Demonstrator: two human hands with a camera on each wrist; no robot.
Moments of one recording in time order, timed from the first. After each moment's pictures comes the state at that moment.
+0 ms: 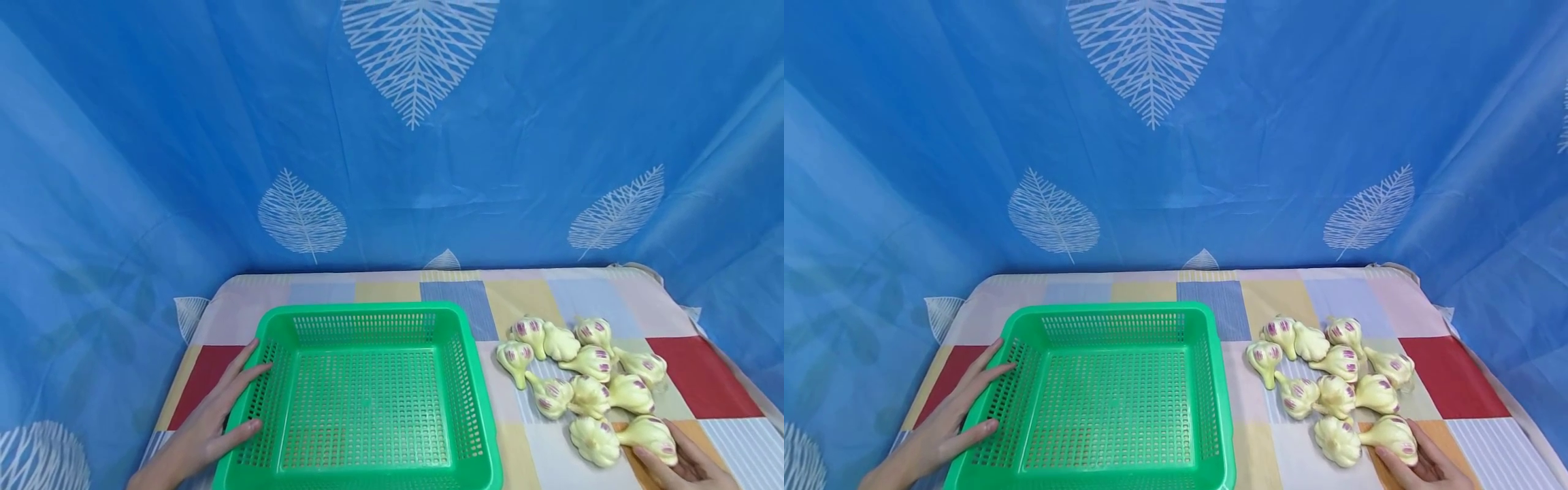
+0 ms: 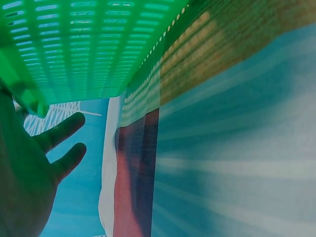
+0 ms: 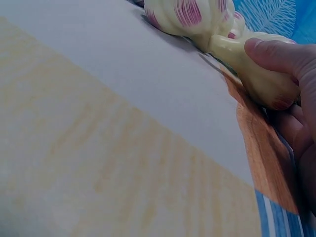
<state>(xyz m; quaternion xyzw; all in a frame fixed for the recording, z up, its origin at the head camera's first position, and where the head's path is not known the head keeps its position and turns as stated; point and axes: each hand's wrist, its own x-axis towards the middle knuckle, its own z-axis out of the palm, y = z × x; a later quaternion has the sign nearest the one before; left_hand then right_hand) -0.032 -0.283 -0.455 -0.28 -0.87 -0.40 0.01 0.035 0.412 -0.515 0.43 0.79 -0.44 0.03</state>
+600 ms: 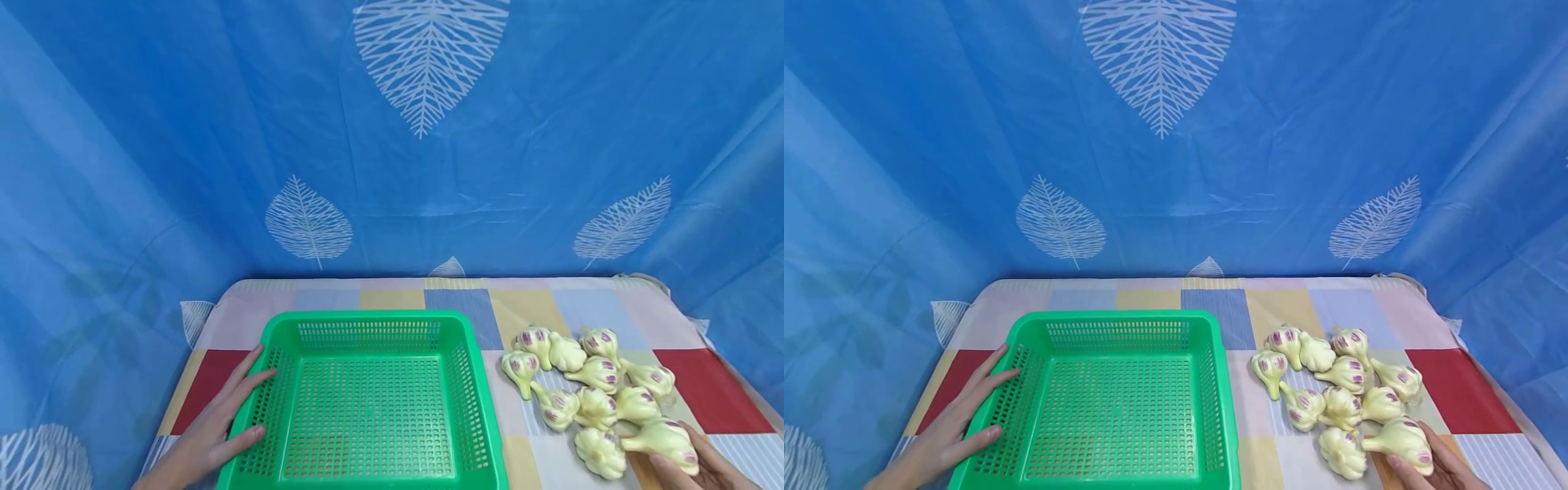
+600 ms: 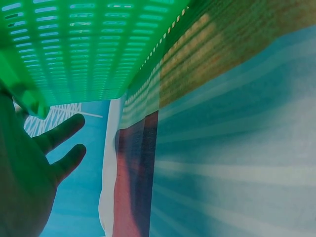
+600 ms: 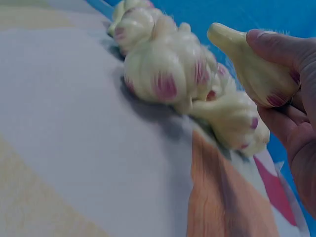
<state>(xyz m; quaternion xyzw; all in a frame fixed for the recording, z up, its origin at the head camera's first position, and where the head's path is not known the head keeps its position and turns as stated) -0.028 -0.281 -0.454 -0.28 -0.87 -0.41 0.01 0.039 0.402 -0.488 0.25 0.88 -0.40 -0.09</state>
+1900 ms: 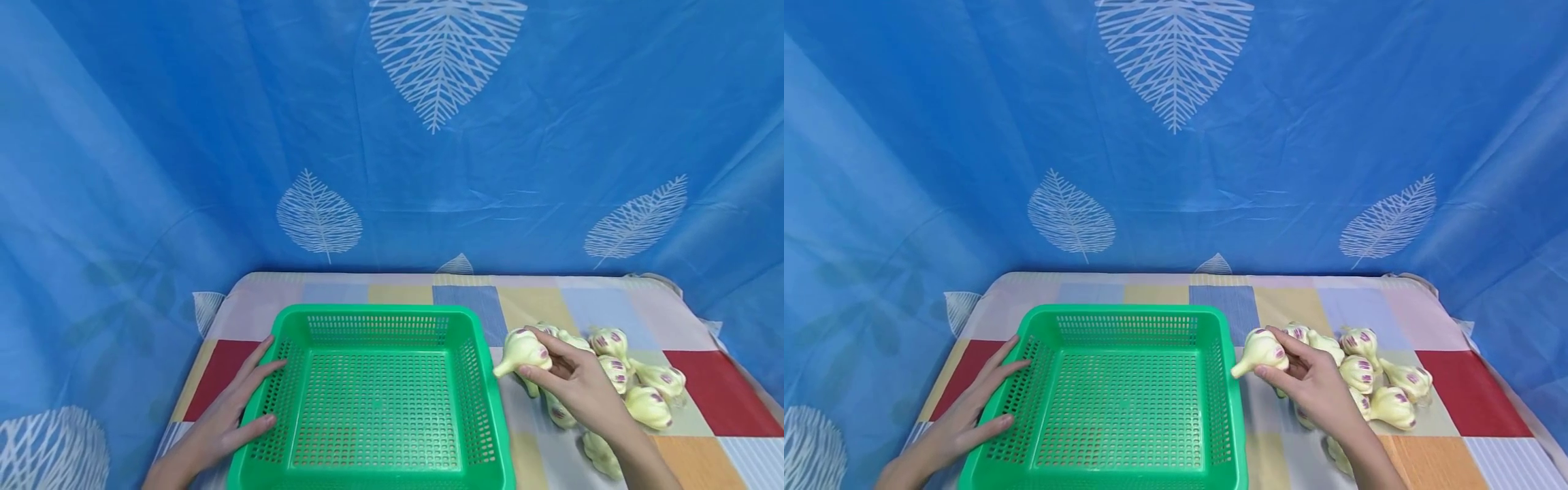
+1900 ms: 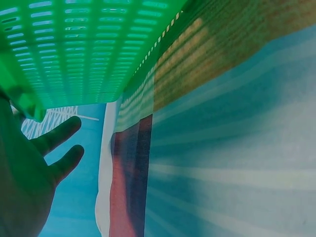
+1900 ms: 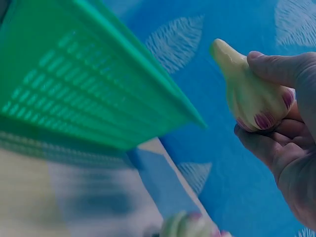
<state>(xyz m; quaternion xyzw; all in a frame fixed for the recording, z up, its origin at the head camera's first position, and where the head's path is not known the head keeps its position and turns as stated) -0.029 -0.282 -0.456 -0.26 -0.86 -0.43 -0.01 -0.057 0.244 -0.390 -0.11 0.83 -0.55 0.01</state>
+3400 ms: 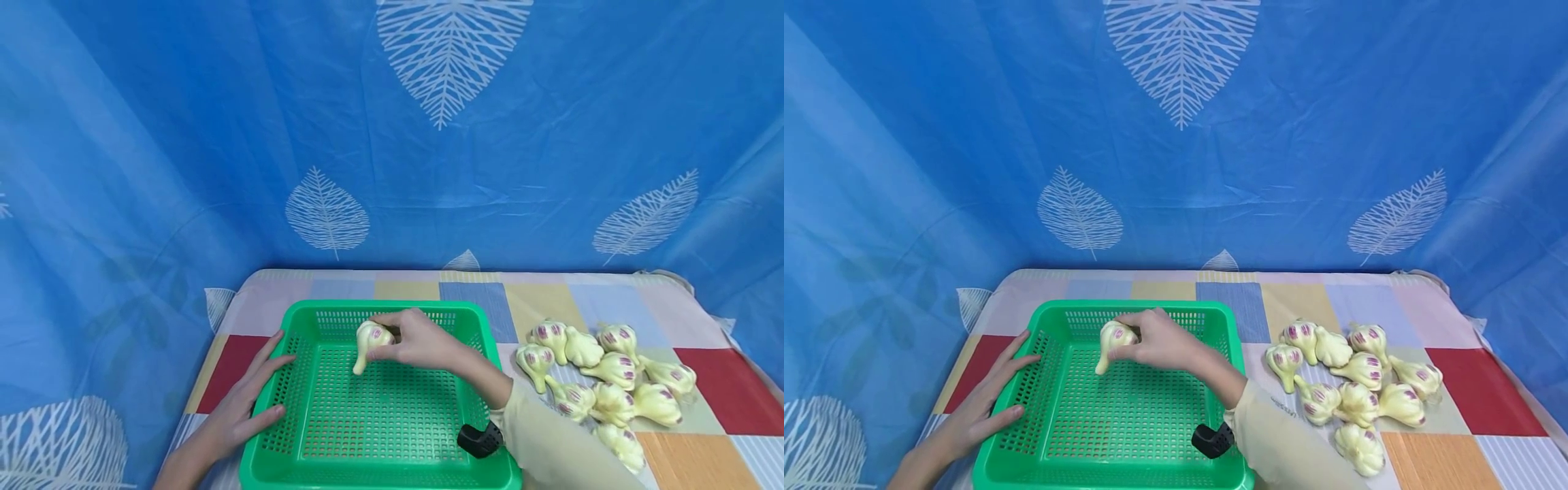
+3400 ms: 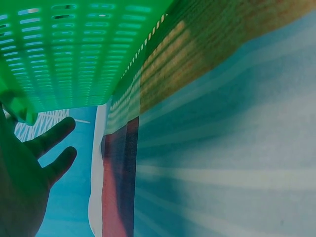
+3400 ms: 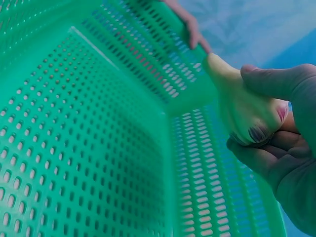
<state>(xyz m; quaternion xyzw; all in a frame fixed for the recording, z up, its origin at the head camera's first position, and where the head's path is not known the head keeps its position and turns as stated) -0.031 -0.281 -0.463 -0.27 -0.86 -0.43 0.02 -0.134 0.053 -0.393 -0.33 0.81 -0.44 0.21</state>
